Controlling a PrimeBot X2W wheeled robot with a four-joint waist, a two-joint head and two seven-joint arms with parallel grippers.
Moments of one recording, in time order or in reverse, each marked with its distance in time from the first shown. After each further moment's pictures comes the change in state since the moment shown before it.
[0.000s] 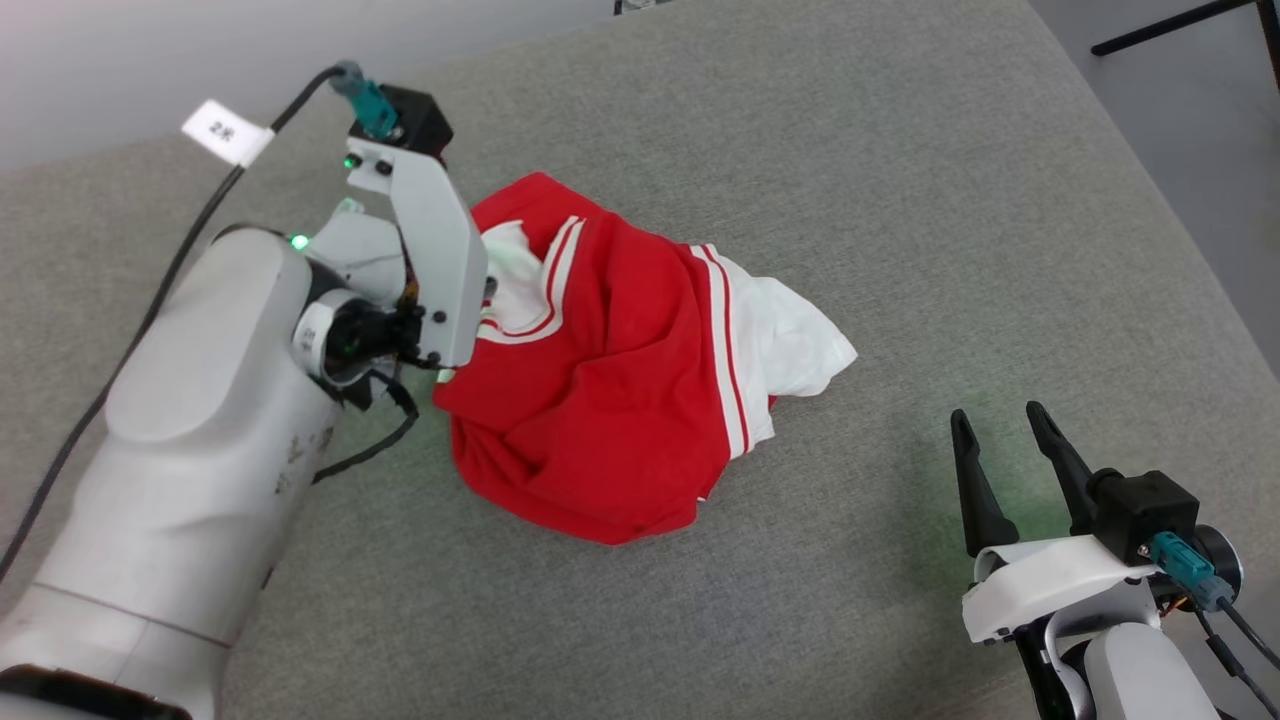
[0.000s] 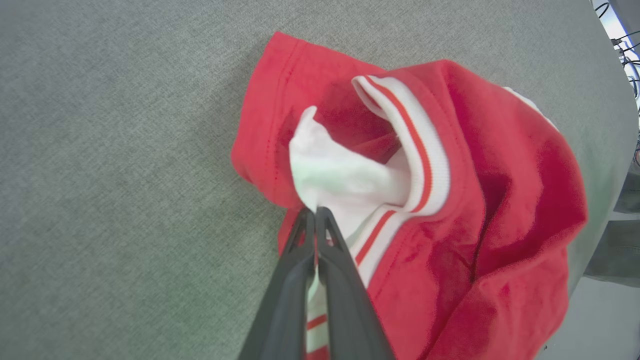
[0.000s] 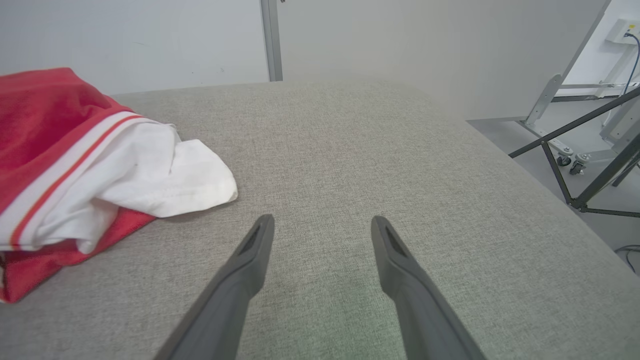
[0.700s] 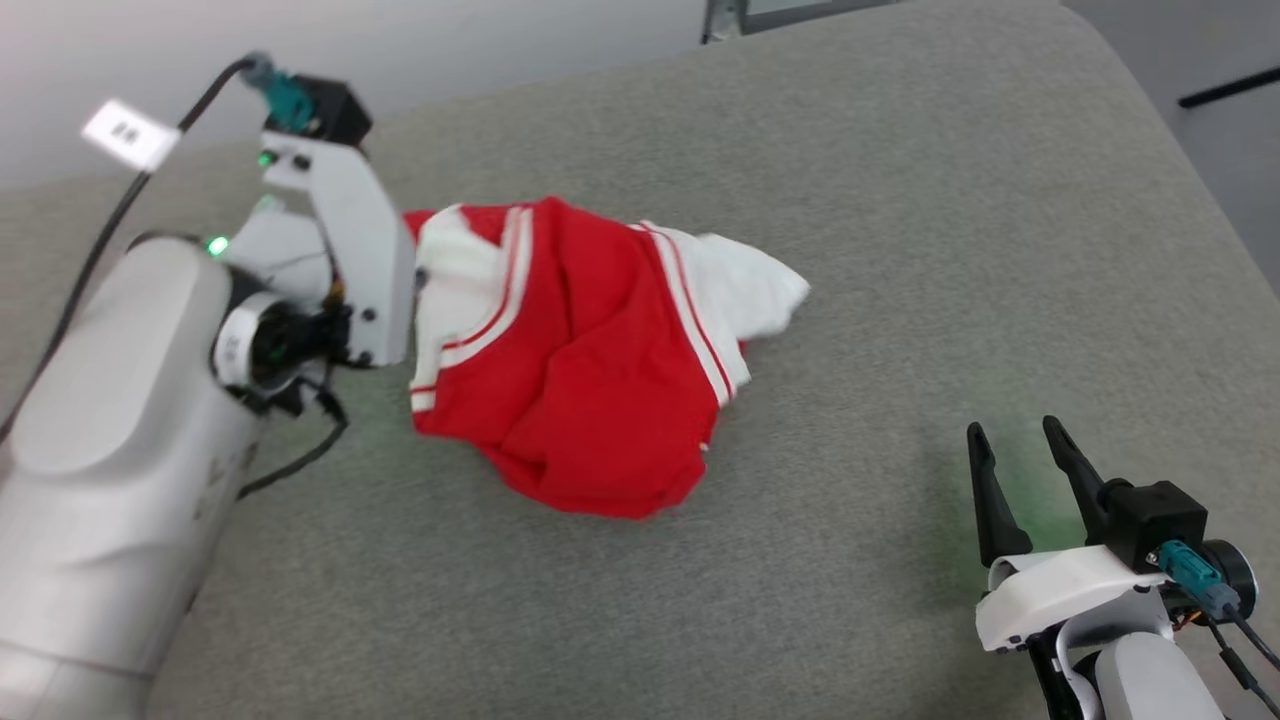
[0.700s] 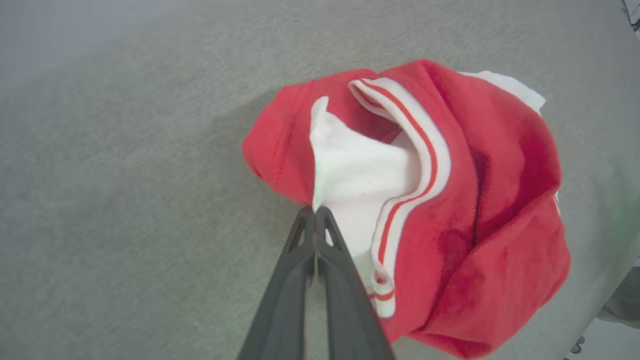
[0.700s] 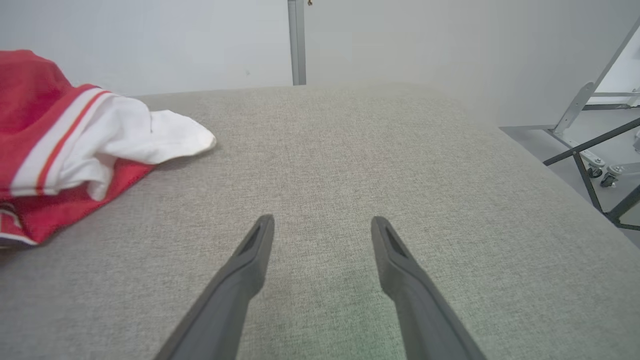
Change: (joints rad) left arm 0.048 0.101 0.035 -0.128 -0.013 0.088 0.032; right arm 0.007 0.000 -0.036 0.027 -0.029 0.000 -0.001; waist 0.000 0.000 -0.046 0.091
